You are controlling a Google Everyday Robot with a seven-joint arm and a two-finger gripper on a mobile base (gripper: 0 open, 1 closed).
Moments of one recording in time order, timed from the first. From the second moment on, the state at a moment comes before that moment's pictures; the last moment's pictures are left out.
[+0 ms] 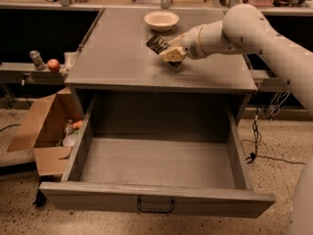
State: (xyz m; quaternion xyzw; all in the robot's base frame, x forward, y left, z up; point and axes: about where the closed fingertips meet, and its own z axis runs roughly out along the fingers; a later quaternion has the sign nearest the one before) arm 0.760 -0.072 0.874 -0.45 0.74 0.15 0.48
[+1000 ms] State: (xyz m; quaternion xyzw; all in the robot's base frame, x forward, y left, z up) arm 0.759 -0.064 0.880 -0.45 0.73 0.16 0.49
